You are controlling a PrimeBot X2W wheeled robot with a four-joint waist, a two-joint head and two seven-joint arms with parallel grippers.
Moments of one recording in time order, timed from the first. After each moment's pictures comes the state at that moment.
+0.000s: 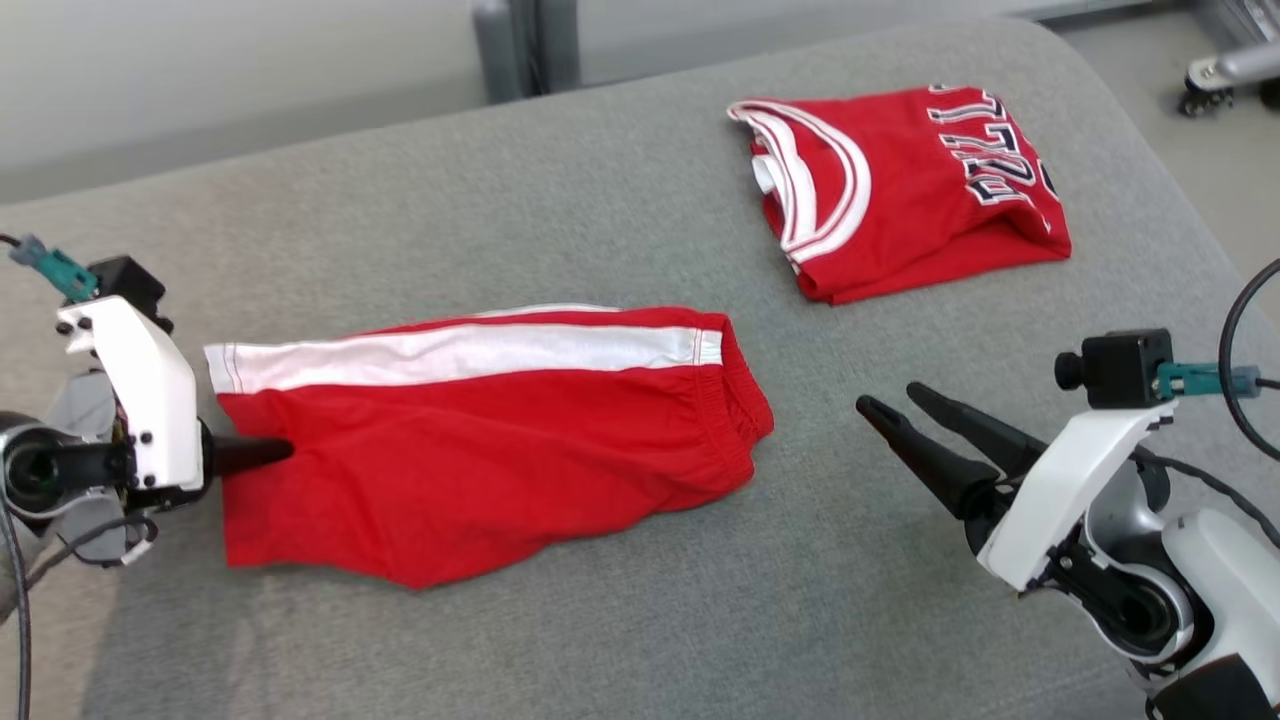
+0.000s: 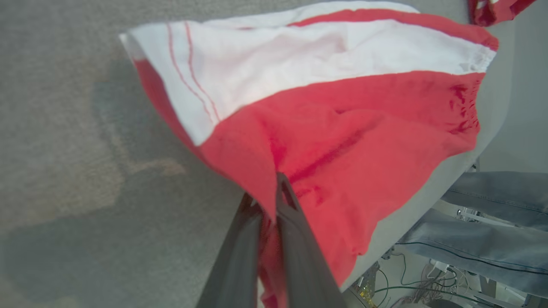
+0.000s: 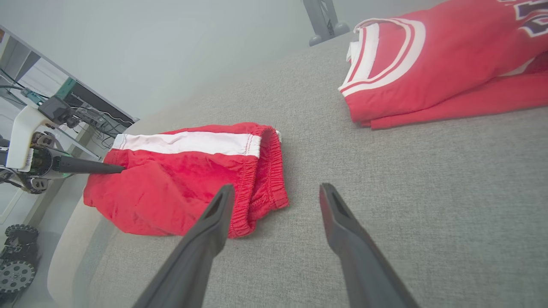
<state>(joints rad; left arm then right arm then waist) -0.91 0.72 -1.05 0.61 -1.62 -0.12 0.83 -0.42 -0.42 0.52 0.15 1.04 0.13 0.26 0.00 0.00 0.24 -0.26</state>
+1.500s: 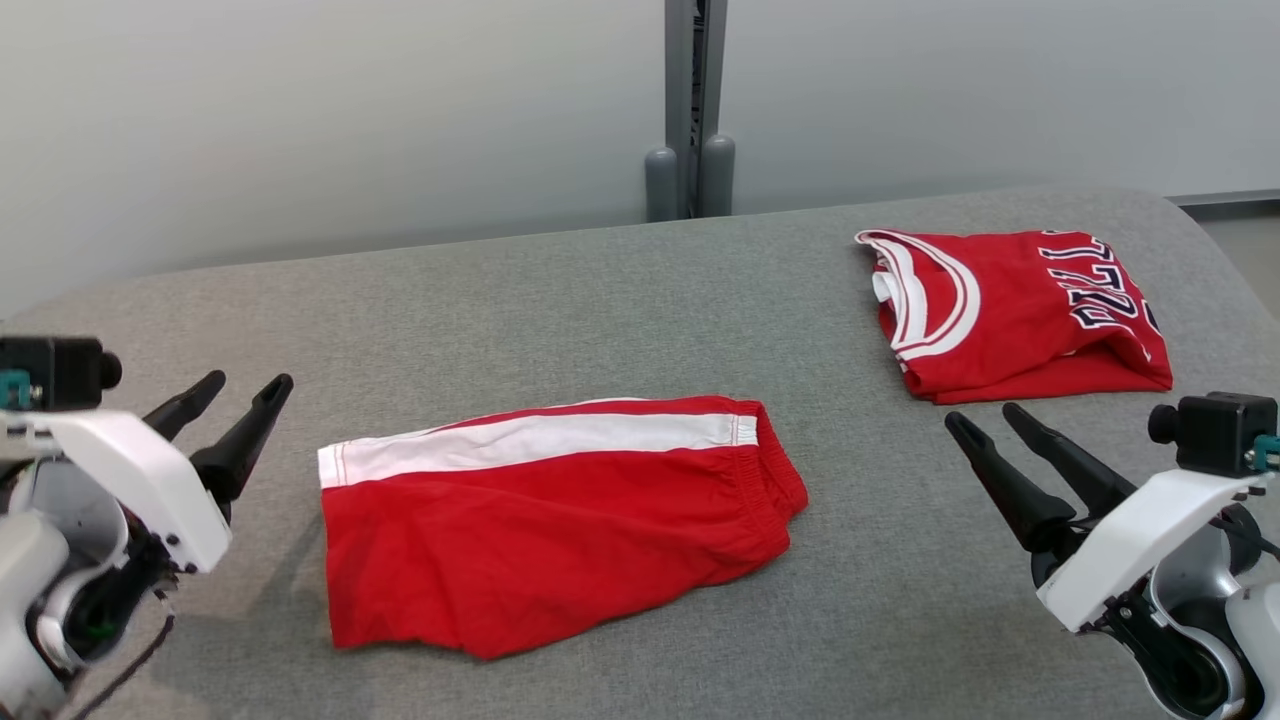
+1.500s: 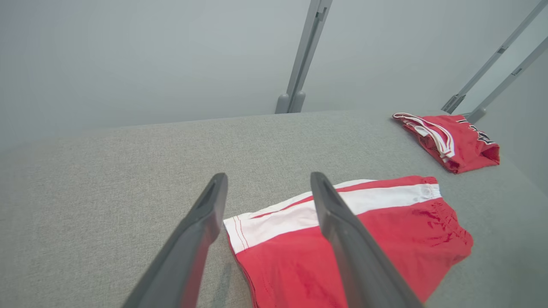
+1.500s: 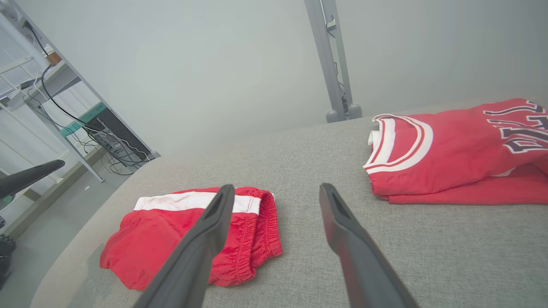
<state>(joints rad) -0.65 0.81 -0.98 0.32 -1.34 0.00 0.00 -0.21 -0.37 0.28 0.07 0.83 0.13 0.22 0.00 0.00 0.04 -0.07</state>
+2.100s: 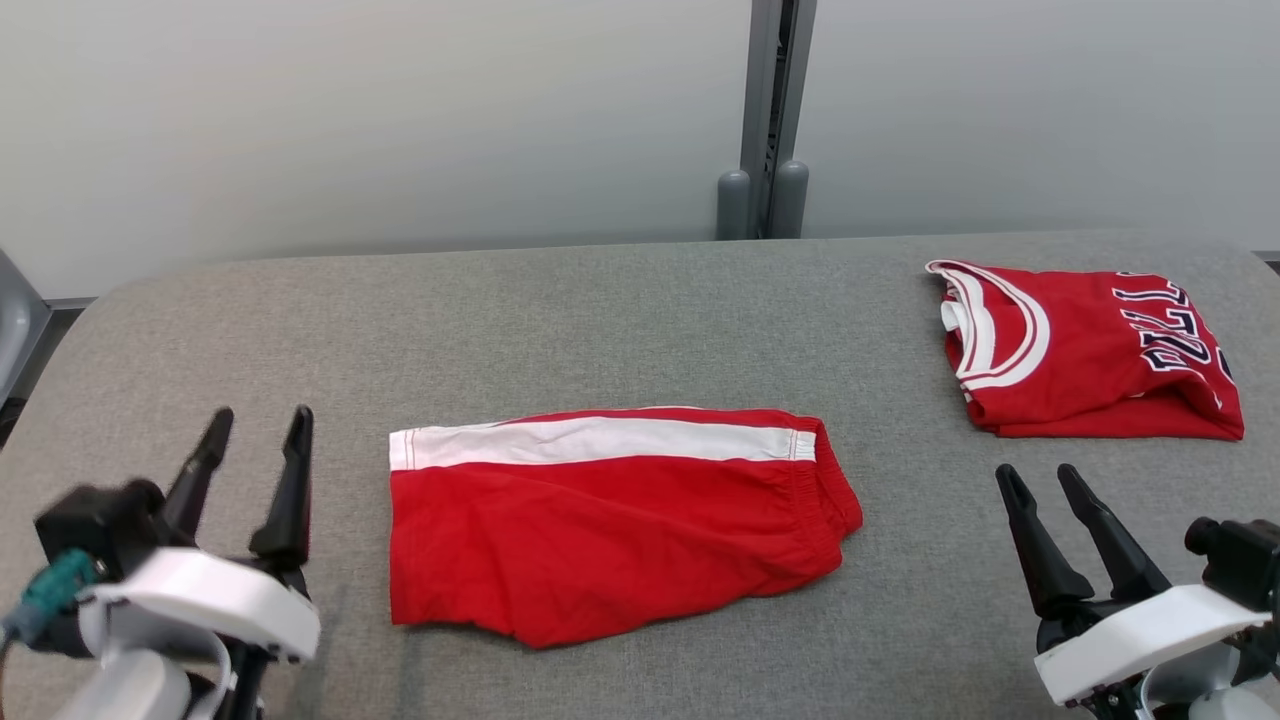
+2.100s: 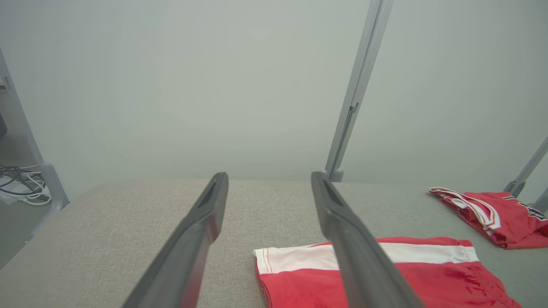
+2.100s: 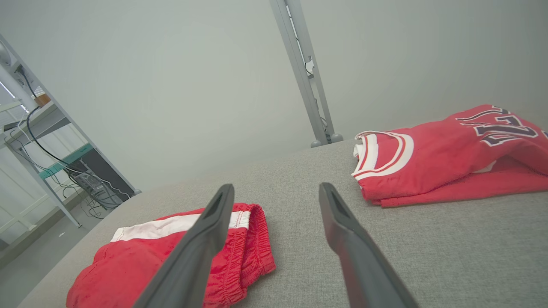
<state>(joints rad) -0.26 0.62 -0.58 0.11 -0.95 0.24 -0.26 -0.07 -0.26 0.19 0.16 0.69 0.13 -0.09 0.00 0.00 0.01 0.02</state>
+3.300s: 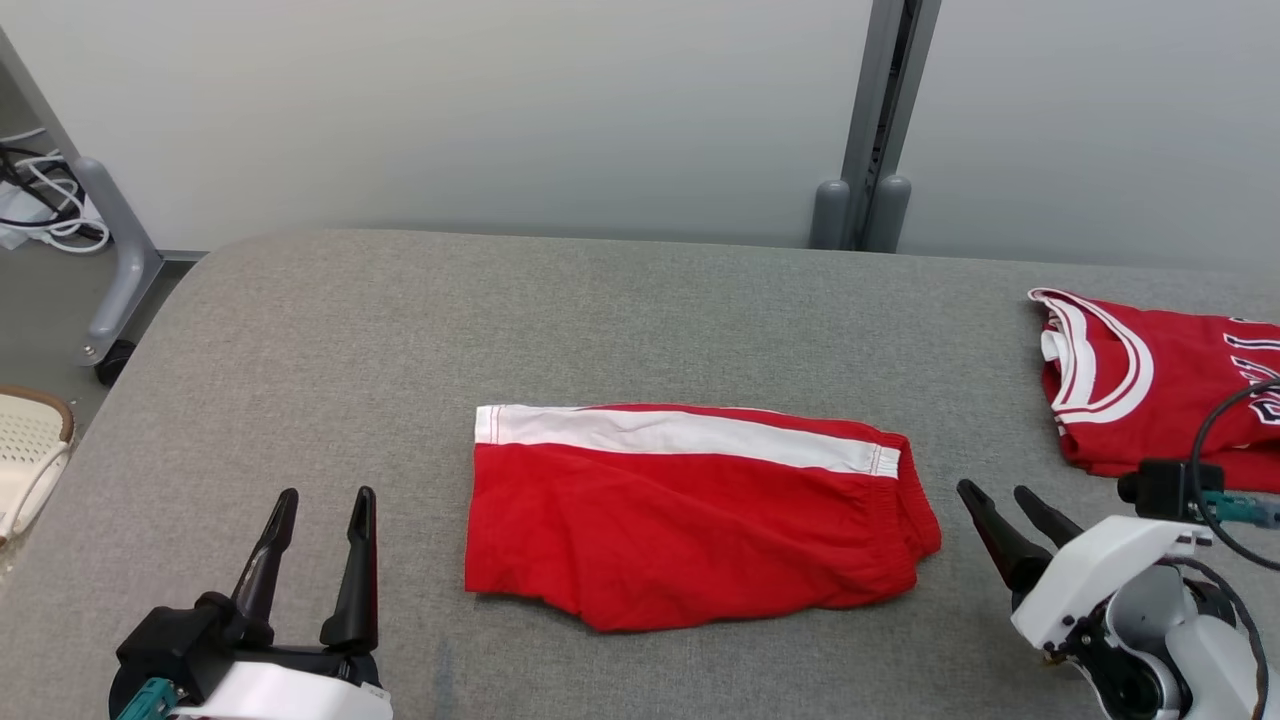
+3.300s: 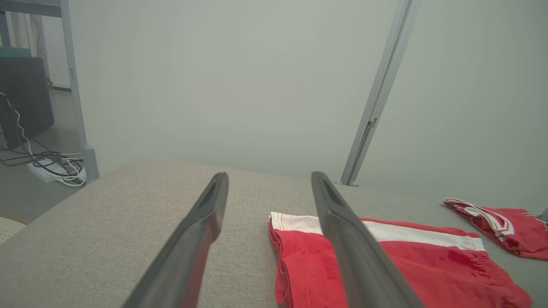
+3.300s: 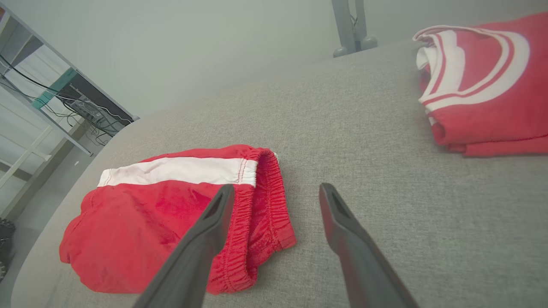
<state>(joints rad) 0.02 0.10 -0.03 0.16 -0.33 -0.12 -0.26 -0.26 -0.26 0.28 0.48 0.76 0.13 0.09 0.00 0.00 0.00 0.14</state>
